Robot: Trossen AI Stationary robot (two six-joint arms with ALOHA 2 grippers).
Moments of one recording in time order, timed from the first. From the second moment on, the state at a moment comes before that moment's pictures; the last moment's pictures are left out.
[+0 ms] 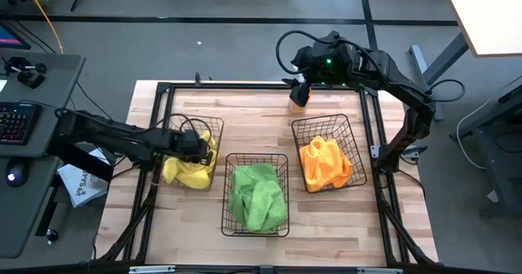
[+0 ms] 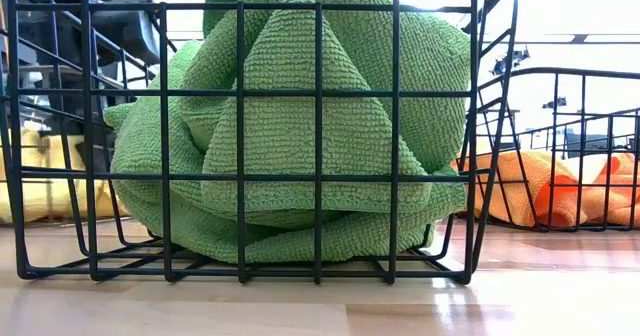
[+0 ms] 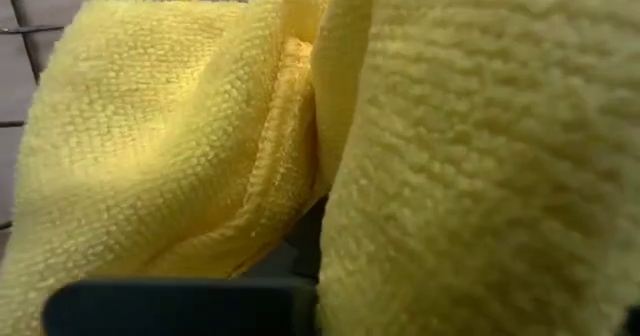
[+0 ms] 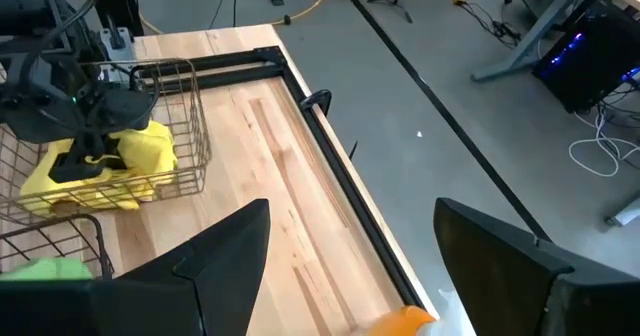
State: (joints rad) left arm -0.01 1.12 0.48 -0.70 -0.18 -1.27; right arm -0.22 1.68 2.23 -1.15 0.29 -0.05
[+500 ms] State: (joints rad) left arm 0.06 1.09 0.79 -0.97 -0.22 -0.87; right arm -0.22 1.65 2.23 -1.17 0.29 -0.07
